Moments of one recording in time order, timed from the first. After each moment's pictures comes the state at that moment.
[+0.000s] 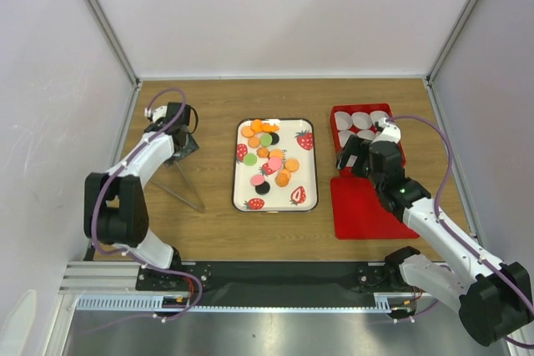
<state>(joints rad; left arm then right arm) -0.11 1.55 1.09 -0.61 -0.42 -0.66 0.41 0.96 0.63 -0.15 0.23 0.52</state>
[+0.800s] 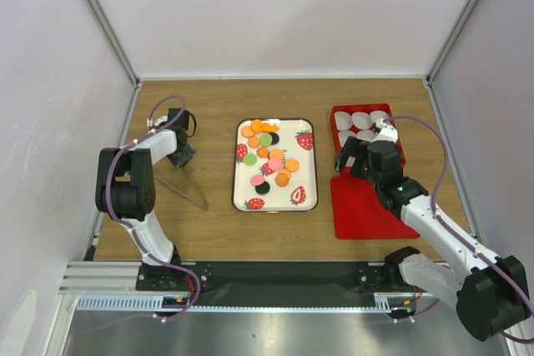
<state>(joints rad) -0.03 1.80 1.09 -0.48 -0.35 -0.71 0.39 0.99 0.62 -0.14 0.18 0.52</state>
